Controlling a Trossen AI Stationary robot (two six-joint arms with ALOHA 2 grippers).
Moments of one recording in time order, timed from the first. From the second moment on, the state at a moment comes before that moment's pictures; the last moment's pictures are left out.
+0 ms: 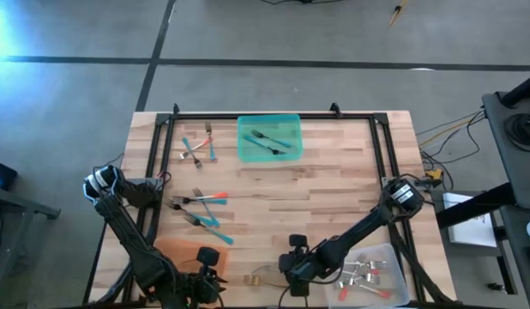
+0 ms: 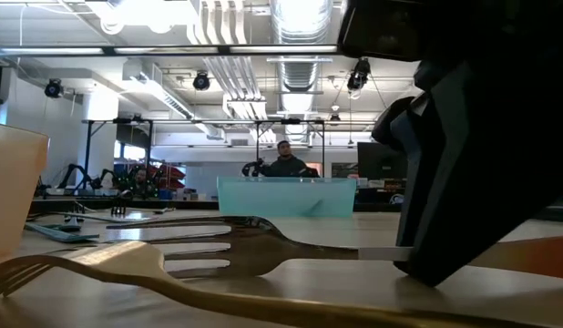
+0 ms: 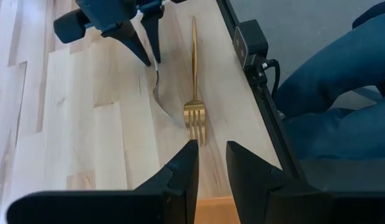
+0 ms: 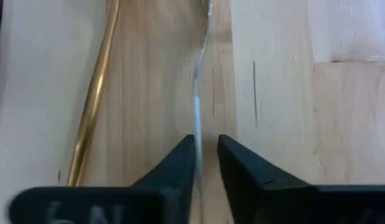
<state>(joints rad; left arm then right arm) -0.96 1.74 1.37 -0.65 -0.57 -0.53 0.60 2.08 1.37 -0.38 0.21 0.58</state>
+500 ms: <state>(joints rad) -0.96 1.74 1.37 -0.65 -0.57 -0.53 0.58 1.95 1.47 -0.61 0.22 0.56</state>
